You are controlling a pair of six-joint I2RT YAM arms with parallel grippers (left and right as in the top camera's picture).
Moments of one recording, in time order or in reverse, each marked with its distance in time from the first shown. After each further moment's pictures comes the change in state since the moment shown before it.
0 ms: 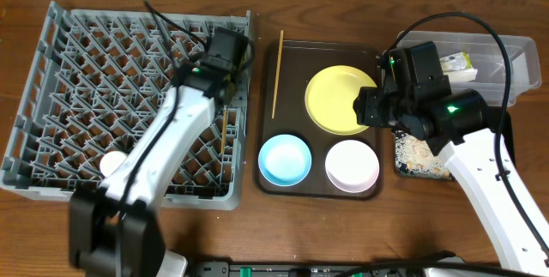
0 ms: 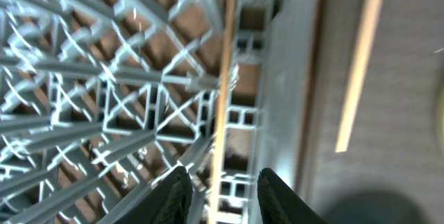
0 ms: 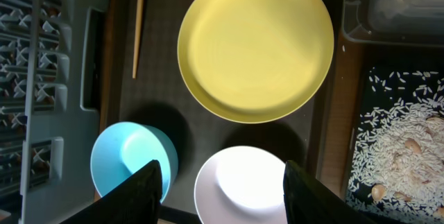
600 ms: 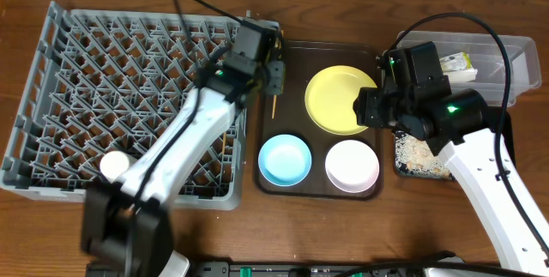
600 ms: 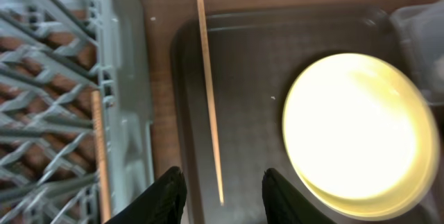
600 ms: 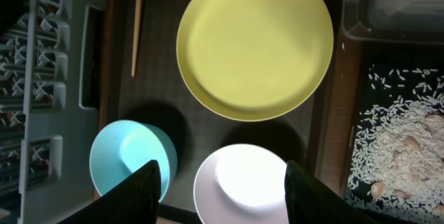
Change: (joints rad) left arm -0.115 0.096 0.040 0.265 0.149 0.089; right arm 0.000 0.000 0.000 -0.007 0.000 0.000
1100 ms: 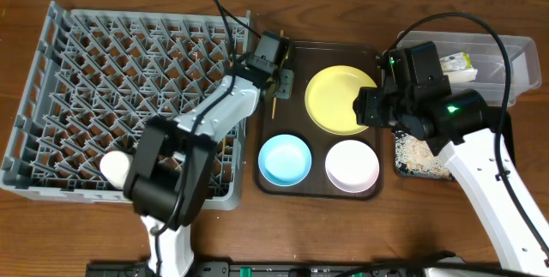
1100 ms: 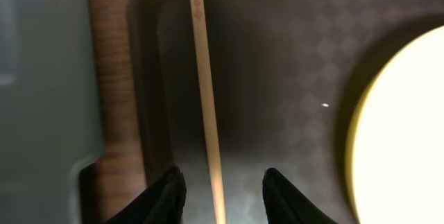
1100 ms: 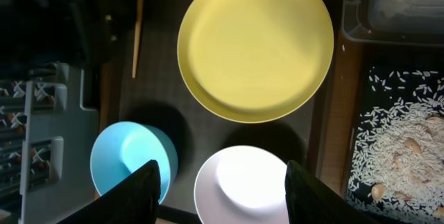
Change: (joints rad) left arm 0.000 0.298 0.000 0.187 -0.002 0.003; right arm 0.000 0.000 0.000 0.006 0.000 0.000
